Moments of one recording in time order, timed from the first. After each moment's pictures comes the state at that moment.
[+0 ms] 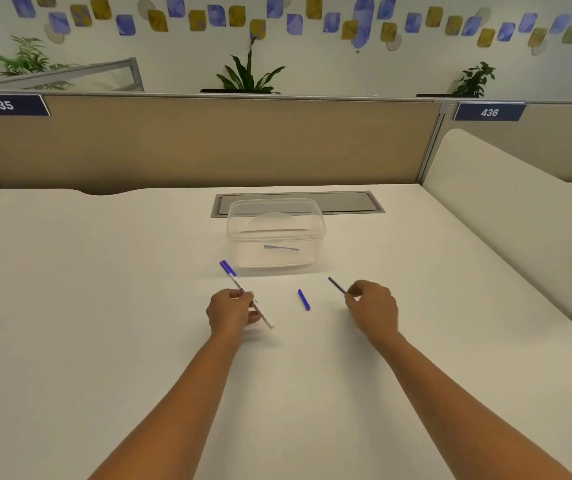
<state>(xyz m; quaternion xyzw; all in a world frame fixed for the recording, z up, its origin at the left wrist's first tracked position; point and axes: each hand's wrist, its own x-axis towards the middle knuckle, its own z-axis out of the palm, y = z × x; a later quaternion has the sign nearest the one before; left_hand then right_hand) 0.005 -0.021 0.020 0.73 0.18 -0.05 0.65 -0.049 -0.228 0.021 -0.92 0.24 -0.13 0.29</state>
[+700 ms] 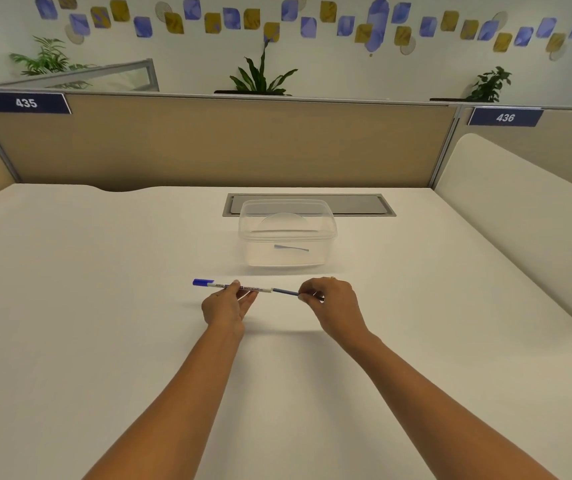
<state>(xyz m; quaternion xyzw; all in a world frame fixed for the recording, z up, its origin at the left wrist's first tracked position) 0.007 -0.008 0.034 0.45 0.28 -0.01 0.85 -0.050 -0.162 0.045 -0.92 0.04 -0.12 0.37</state>
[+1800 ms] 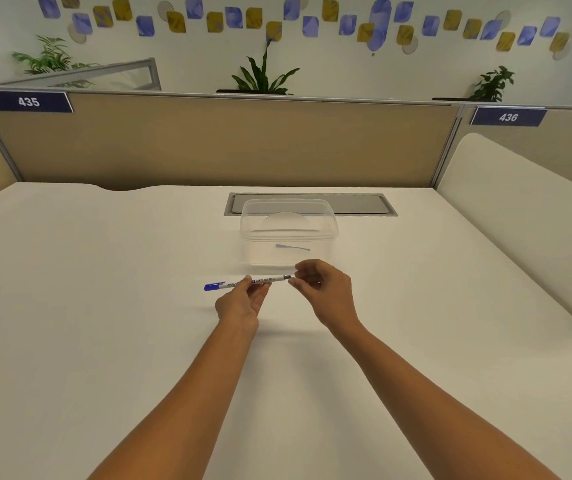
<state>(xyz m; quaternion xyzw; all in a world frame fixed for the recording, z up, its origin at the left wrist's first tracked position) -0.002 -0.025 0.049 0.38 0.29 -0.06 0.88 -0.038 -0.151 0.050 -0.81 0.04 -0.19 0.56</state>
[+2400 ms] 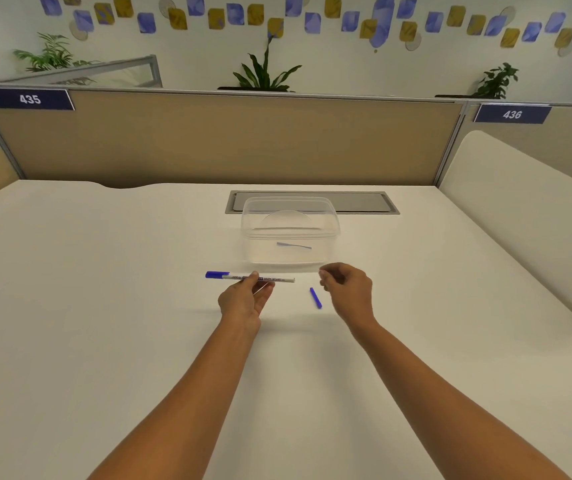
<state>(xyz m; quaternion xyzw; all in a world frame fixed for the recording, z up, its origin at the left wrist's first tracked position) -0.002 -0.025 0.046 0.44 0.26 -0.07 0.86 -0.031 -0.177 0.038 -0.79 0.15 -0.19 0.57</state>
